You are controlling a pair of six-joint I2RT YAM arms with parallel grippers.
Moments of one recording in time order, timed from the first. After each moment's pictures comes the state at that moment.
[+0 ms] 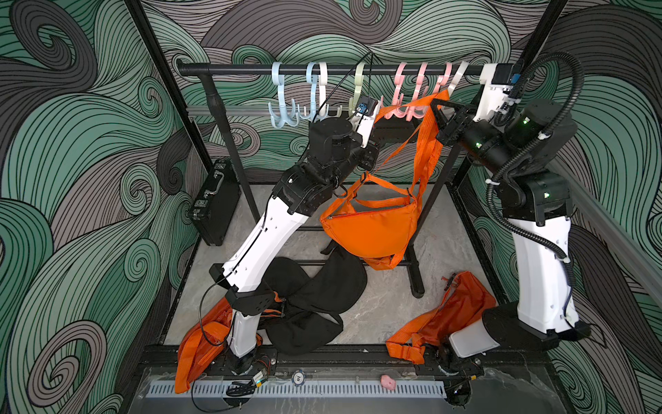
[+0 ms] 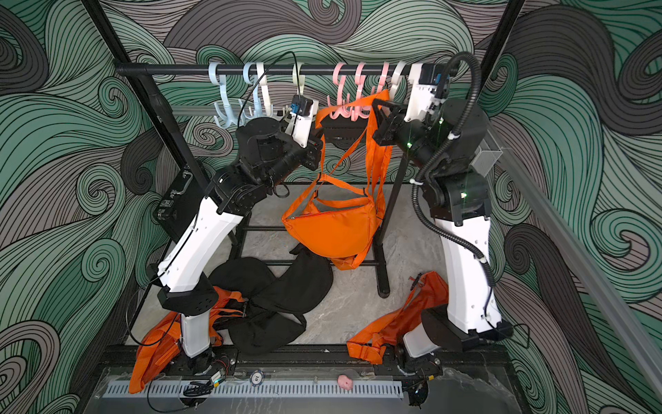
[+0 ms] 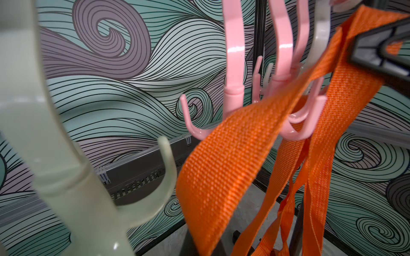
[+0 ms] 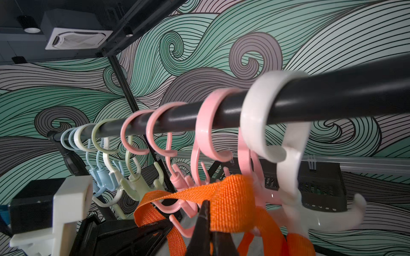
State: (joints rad) left arm -0.83 1.94 2.60 -0.67 -0.27 0.10; right arm 0.25 1.51 2.27 -0.62 -0.25 0.30
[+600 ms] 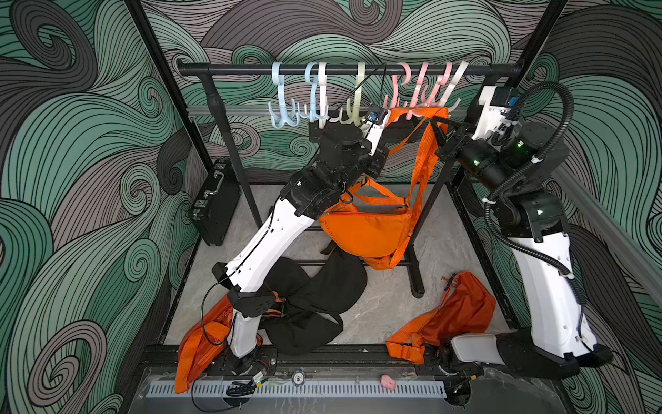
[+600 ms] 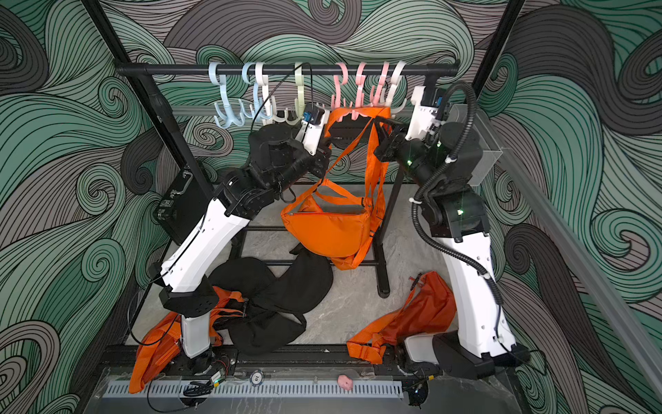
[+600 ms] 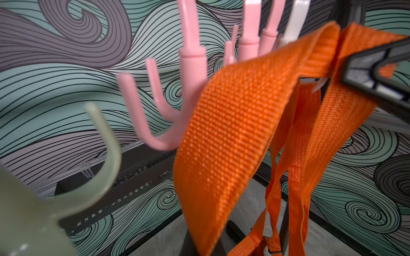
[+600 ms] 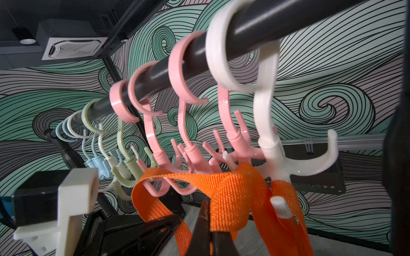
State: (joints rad) left arm -0.86 1.94 2.58 -0.67 -0.28 0.11; right arm 0.25 1.36 1.98 -0.47 -0.24 0.36
